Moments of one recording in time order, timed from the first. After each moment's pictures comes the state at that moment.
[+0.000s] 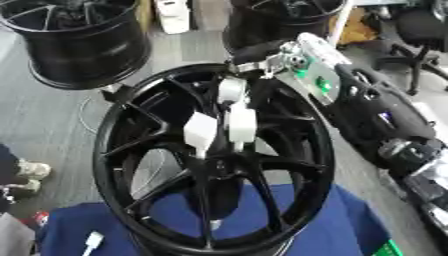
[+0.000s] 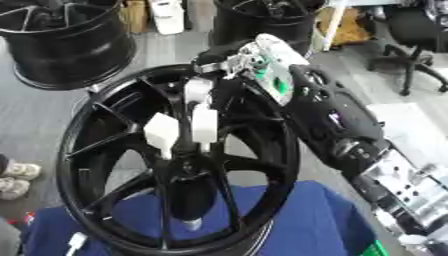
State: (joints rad) left arm -0.11 0.17 0.26 -1.60 0.13 0.04 -0.29; right arm -1.11 -0.35 0.42 -0.99 0.69 -0.43 0.75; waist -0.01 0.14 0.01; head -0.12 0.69
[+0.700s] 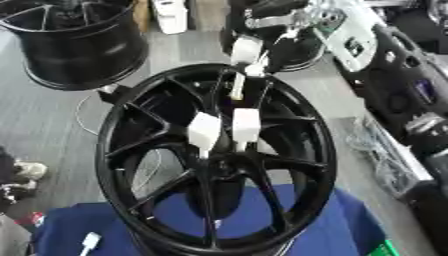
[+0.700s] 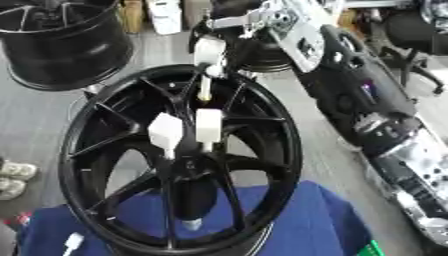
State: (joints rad) left arm -0.11 0.17 0.26 -1.60 0.13 0.04 -0.29; right arm -1.18 -0.48 0.31 -1.10 0.55 -0.38 0.80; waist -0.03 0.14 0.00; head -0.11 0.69
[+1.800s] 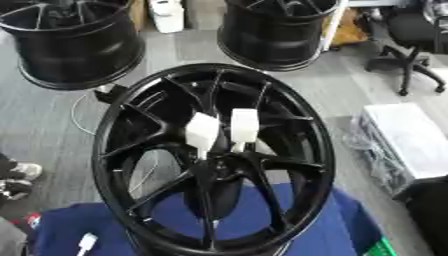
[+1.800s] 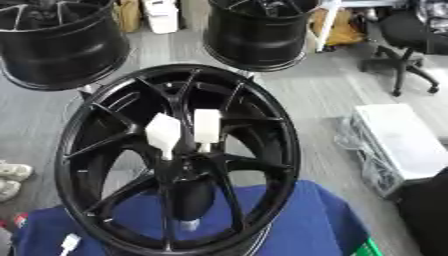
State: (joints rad) left arm -0.10 0.18 0.30 -1.61 0.13 0.04 -0.24; right arm -0.45 -0.92 -0.28 -0.60 0.28 0.02 -0.06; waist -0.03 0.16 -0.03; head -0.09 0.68
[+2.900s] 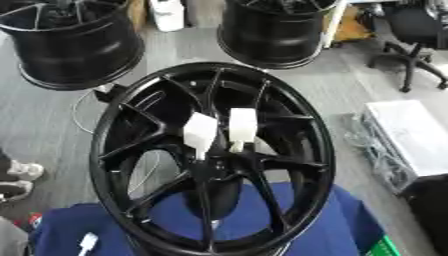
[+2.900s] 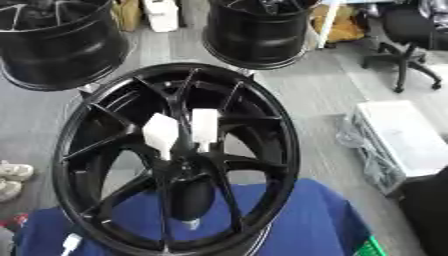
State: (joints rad) left arm -0.10 0.17 0.31 -1.62 0.13 0.03 -0.23; right arm -0.28 -0.66 -0.26 -0.91 0.00 -0.16 -0.25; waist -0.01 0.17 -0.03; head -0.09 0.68
